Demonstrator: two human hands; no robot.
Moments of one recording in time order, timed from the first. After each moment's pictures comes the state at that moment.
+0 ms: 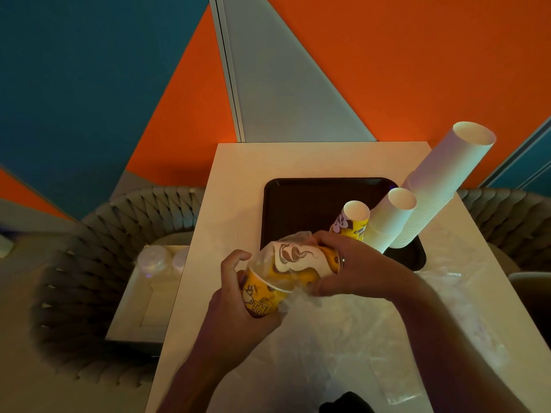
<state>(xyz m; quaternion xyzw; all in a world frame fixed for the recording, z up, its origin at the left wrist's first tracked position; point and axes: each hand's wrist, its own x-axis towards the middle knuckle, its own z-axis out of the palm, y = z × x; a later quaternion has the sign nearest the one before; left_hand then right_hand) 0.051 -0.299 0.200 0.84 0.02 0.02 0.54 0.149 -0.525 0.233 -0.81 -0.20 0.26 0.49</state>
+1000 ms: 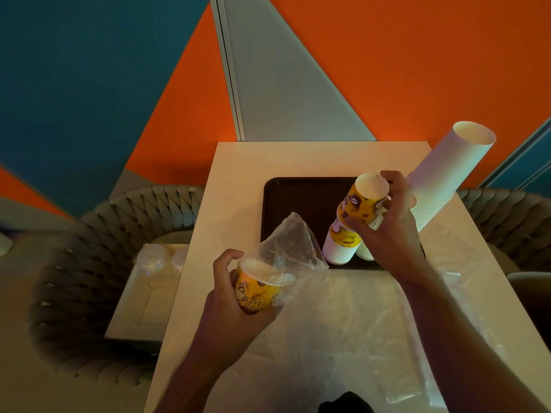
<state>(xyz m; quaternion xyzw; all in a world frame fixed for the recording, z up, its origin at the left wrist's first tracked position) 0.049 -0.299 0.204 0.83 0.05 0.02 0.55 0.180 -0.555 0.208 -0.84 -0.06 -0.14 0.52</state>
